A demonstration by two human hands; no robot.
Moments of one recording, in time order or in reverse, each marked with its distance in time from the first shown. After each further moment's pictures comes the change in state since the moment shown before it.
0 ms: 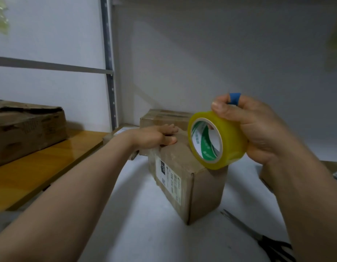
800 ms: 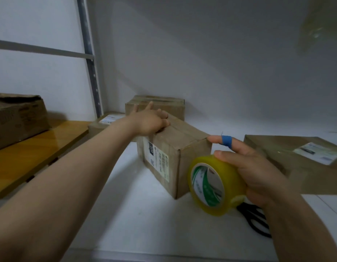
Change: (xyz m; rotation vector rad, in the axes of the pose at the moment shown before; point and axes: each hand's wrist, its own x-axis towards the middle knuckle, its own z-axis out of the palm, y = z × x) left_hand -0.008 0.039 0.020 0.411 0.057 -0.100; right_hand -0.091 0.073 -0.038 -0.075 0.085 0.313
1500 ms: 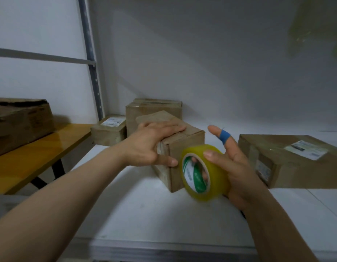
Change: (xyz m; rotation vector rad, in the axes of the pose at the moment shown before) left_hand -0.057 0.001 0.035 -0.059 0.259 0.482; right_hand -0.027 0.007 0.023 0.228 -0.131 -0.198
